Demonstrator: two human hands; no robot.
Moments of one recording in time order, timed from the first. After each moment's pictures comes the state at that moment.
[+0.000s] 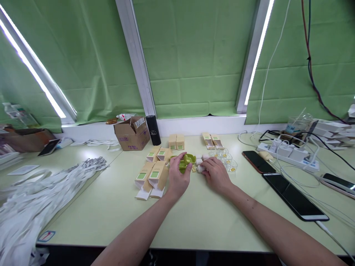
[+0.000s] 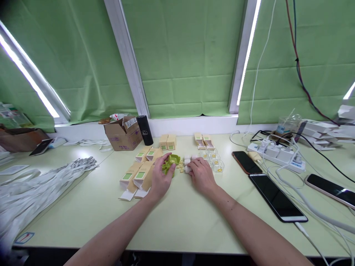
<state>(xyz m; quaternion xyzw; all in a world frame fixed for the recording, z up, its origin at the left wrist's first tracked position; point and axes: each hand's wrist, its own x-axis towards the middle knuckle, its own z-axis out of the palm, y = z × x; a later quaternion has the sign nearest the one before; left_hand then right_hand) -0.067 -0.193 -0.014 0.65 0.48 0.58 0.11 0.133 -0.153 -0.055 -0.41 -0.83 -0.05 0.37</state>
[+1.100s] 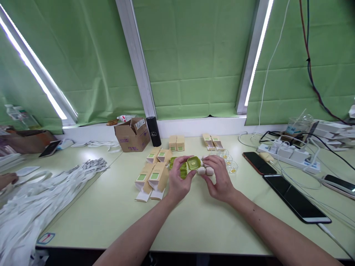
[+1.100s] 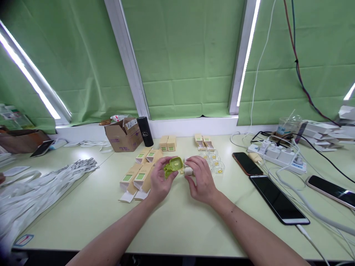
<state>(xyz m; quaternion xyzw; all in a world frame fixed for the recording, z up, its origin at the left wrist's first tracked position) -0.063 -0.202 -0.009 0.66 0.35 0.63 0.21 0.130 -0.187 -0.030 -0.27 -0.79 0.00 0.55</state>
